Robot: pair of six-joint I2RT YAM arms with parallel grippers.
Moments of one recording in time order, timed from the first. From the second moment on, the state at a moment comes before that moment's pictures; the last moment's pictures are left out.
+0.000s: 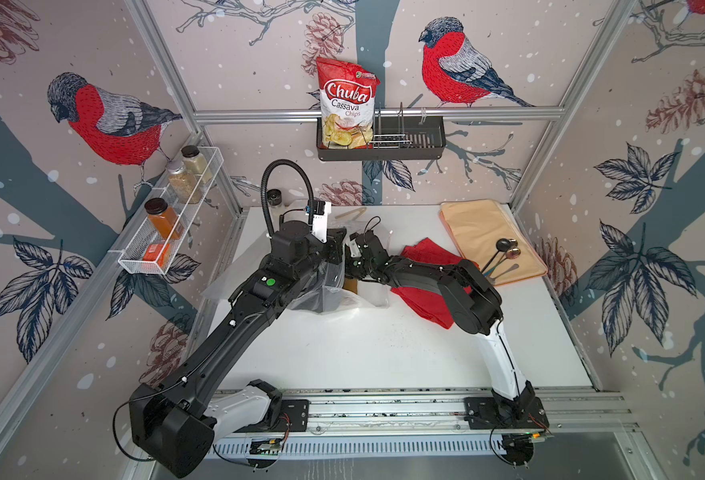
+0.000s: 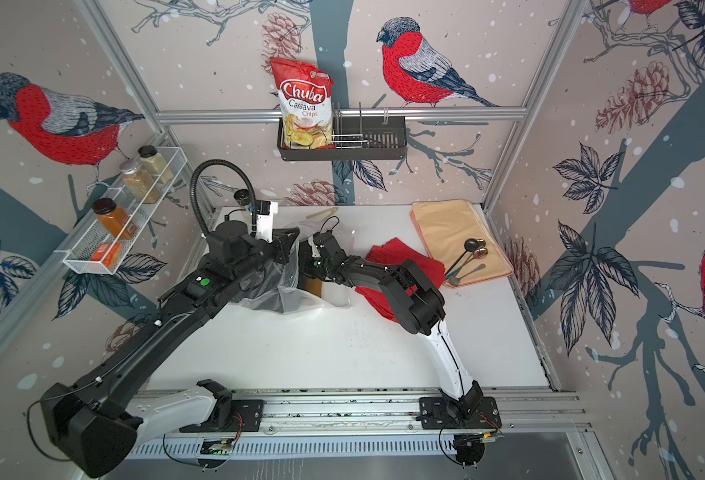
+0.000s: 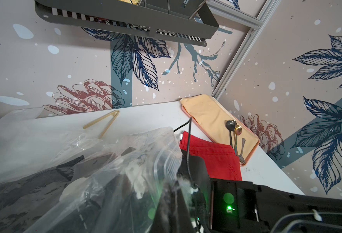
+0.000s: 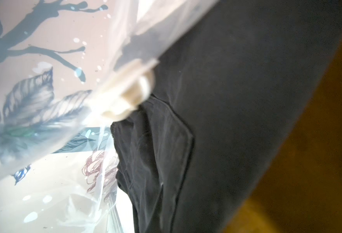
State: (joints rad) left arm -0.47 1.16 1.07 -0.17 0.14 -0.27; right arm 0.83 2.24 1.59 0.10 -0.41 0.89
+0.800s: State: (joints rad) left arm -0.47 1.16 1.04 -0.12 0.11 -0.29; right arm 0.84 1.92 1.64 -0.29 -0.27 0.67
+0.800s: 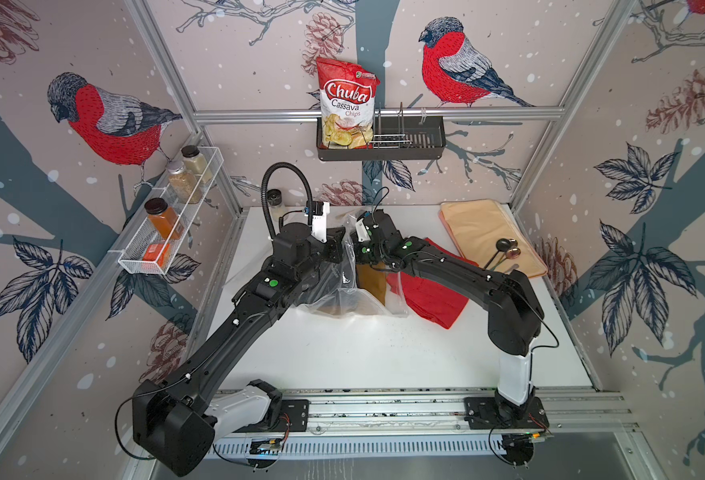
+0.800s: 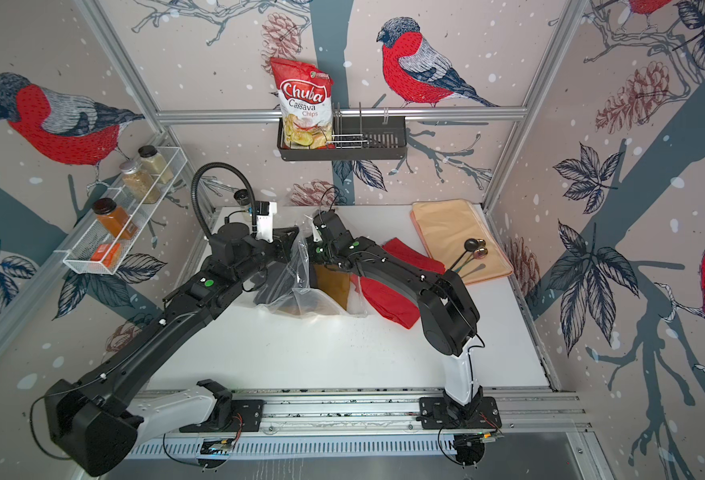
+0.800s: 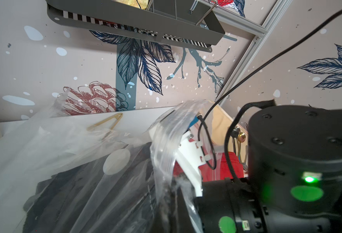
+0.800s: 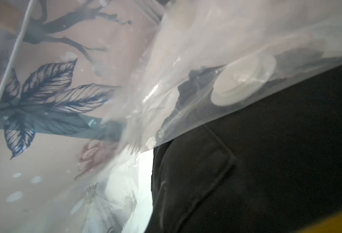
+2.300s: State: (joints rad) left arm -0.45 1.26 1.02 -0.07 0.07 -0.31; right arm 0.76 1.53 1.71 -0.57 -0.29 0.49
